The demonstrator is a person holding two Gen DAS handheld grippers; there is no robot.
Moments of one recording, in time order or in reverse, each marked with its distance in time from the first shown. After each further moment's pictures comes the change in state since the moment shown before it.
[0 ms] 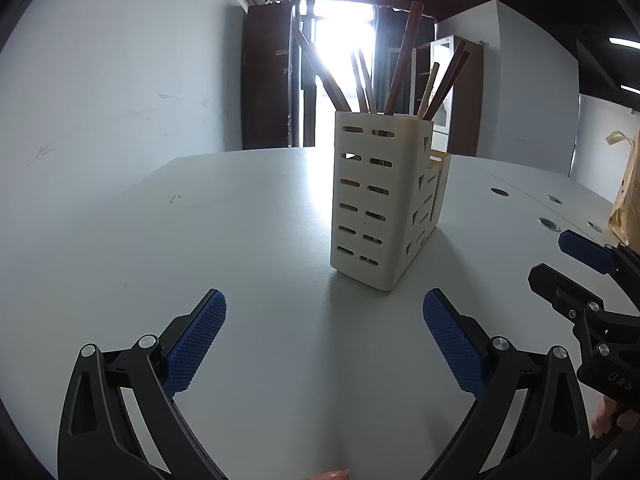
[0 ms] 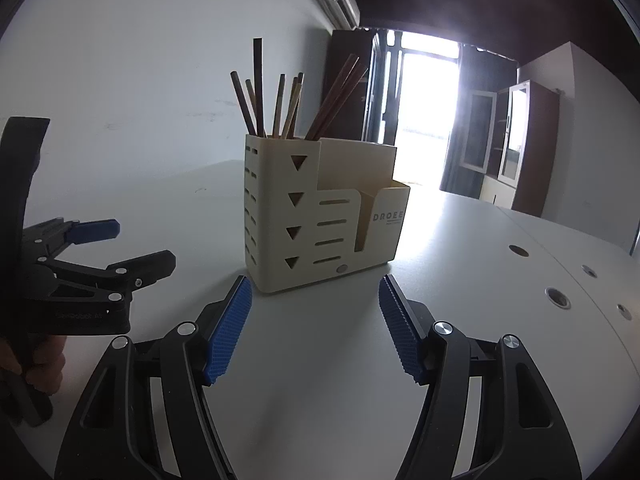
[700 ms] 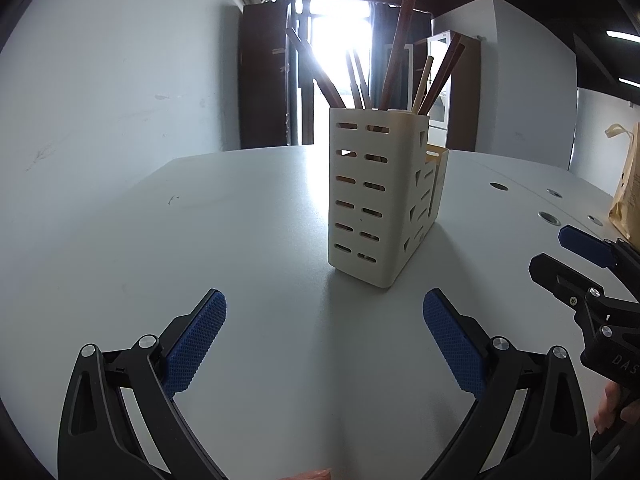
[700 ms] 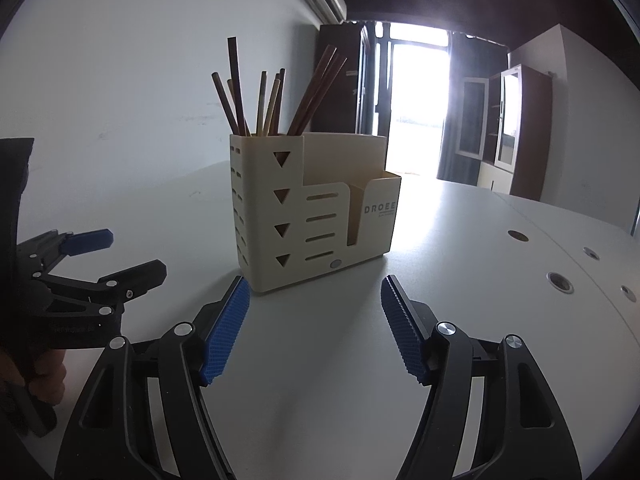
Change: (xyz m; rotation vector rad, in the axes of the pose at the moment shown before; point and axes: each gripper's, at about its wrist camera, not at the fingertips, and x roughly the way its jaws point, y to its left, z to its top) left arm 0.003 -0.004 0.000 0.018 0.010 0.001; right arm 0.003 -0.009 -0.001 0.033 0.006 0.000
